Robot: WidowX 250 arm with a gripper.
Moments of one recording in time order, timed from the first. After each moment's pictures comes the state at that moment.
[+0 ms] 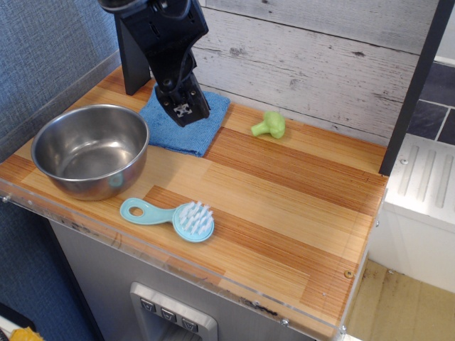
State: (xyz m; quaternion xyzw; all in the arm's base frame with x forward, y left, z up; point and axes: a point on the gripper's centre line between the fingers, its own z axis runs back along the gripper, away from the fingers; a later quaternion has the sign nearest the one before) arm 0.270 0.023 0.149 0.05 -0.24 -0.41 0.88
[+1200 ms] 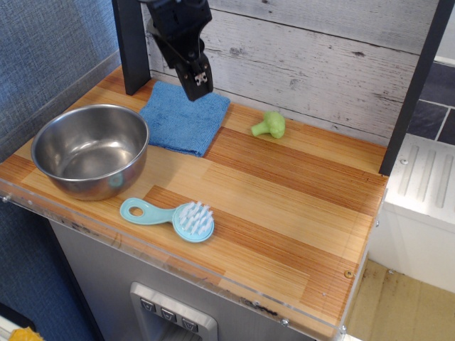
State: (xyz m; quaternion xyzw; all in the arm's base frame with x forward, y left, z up) arm 0.346 0.070 0.104 0.03 -0.19 -0.30 0.94
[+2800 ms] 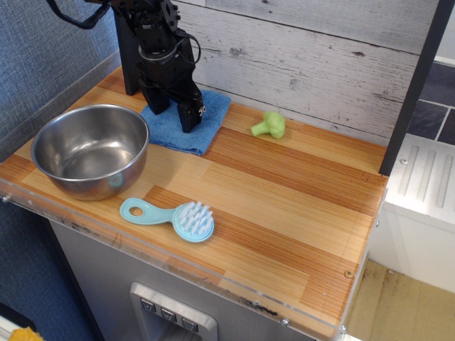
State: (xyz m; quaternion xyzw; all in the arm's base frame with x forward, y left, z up) arm 0.382 0.117 0.013 0.03 -0.14 -0.11 0.98
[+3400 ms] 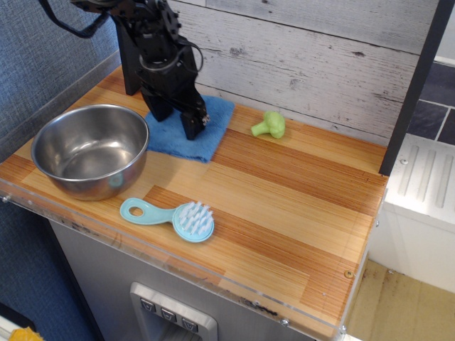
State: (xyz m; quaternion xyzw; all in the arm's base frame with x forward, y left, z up) arm 0.365 0.087 0.010 0.01 -0.13 -0.13 0.98
